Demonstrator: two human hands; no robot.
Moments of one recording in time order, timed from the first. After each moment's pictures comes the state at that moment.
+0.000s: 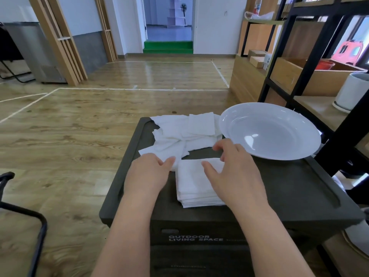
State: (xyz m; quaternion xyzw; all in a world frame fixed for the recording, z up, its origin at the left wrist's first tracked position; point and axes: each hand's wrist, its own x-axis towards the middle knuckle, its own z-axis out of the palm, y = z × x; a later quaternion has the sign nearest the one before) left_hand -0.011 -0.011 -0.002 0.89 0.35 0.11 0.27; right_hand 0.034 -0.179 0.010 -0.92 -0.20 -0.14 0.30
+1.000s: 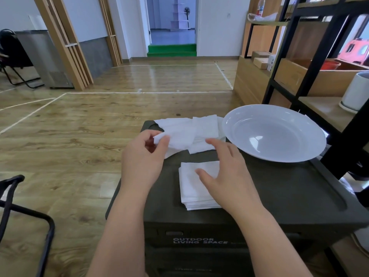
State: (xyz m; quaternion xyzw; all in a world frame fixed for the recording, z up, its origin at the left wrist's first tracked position) left_hand -0.019 -0.002 0.022 0.79 0.23 0.35 0.45; right_hand 0.032 -0.170 0.007 -0.89 -0.28 -0.08 0.36
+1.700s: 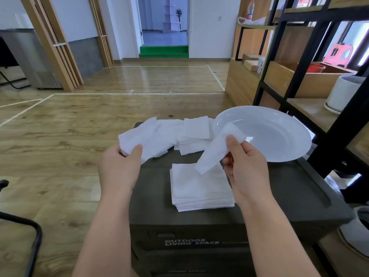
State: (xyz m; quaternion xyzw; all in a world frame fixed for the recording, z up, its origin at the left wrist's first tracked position) left_hand -0.020 0.017 0.010 0.70 0.38 0.33 0.50; right_hand 0.041 -0.188 0.034 -0.64 -0.01 0.05 0.77
